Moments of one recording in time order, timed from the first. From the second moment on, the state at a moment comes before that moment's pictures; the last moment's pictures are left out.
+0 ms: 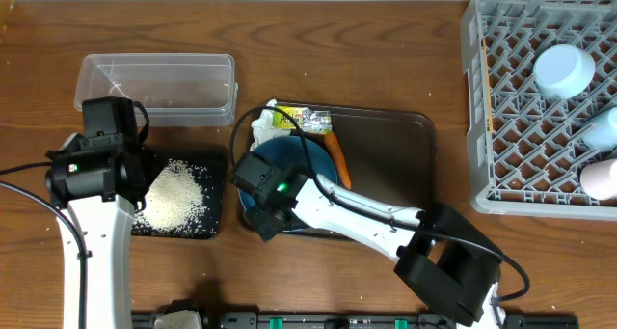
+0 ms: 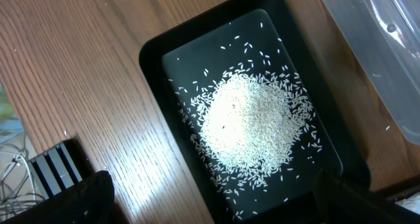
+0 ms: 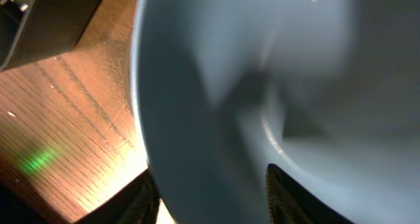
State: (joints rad) left arm 0.18 1.22 1.19 -1.26 -0.37 -0.83; right arm 1.04 2.02 1.45 -0.74 -0.13 0.41
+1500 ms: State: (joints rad) left arm 0.18 1.22 1.19 -1.26 -0.37 -0.83; right arm 1.10 2.01 1.46 -0.70 -0.02 0.39
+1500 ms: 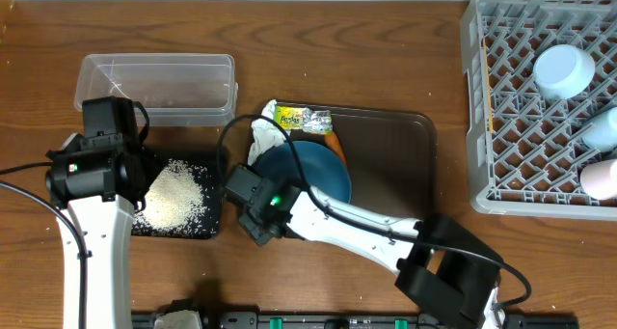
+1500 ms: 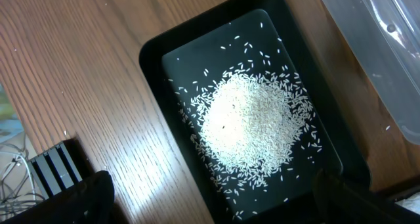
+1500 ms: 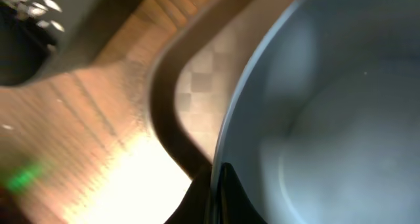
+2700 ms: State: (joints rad) left arm 0.18 1.22 1.19 -1.26 -0.37 -0.83; right arm 0.15 1.60 1.64 -0.84 -0.70 0.07
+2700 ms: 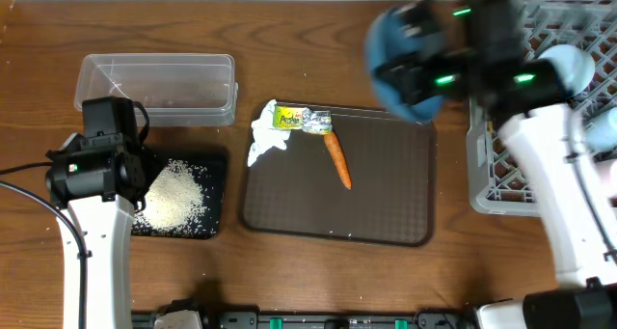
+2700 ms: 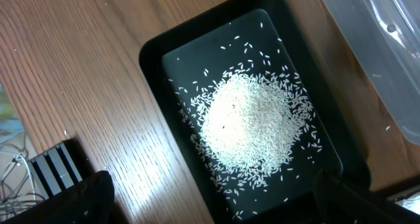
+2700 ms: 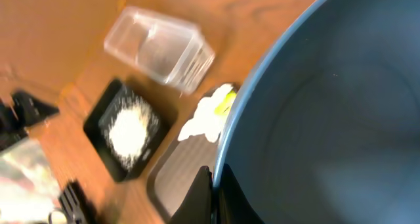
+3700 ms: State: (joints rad) left arm 0.18 1.22 1.19 -1.26 -0.37 -0.83; right arm -0.68 1.98 1.64 0.19 -1.45 0.20
